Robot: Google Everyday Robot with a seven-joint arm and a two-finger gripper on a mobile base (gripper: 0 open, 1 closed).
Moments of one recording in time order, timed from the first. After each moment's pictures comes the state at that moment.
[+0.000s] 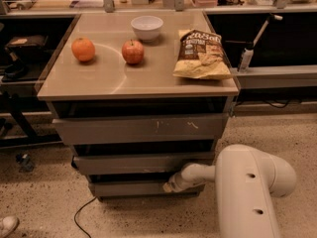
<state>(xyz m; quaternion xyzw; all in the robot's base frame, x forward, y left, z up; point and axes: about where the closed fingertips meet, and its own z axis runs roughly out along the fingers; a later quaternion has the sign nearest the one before) 0.602 -0.050 0.194 -0.26 0.93 0.21 0.15</state>
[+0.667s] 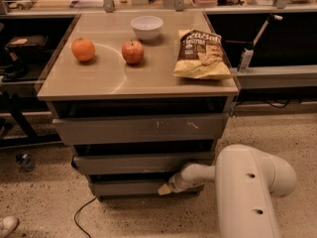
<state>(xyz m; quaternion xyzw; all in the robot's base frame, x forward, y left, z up) 0.602 -0.050 0.194 -0.26 0.93 0.21 0.15</state>
